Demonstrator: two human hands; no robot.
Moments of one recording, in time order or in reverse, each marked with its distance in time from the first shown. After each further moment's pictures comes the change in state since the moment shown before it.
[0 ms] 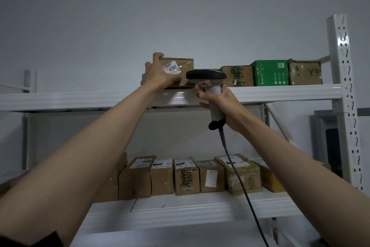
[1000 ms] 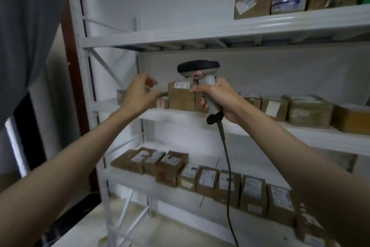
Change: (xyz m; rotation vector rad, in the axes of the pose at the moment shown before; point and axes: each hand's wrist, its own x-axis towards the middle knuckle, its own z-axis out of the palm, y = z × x) left_hand -0.312 -0.096 -0.173 0.468 0.091 -0.204; right_hand -0.195 0.005 0.134 0.188 -0.488 0.301
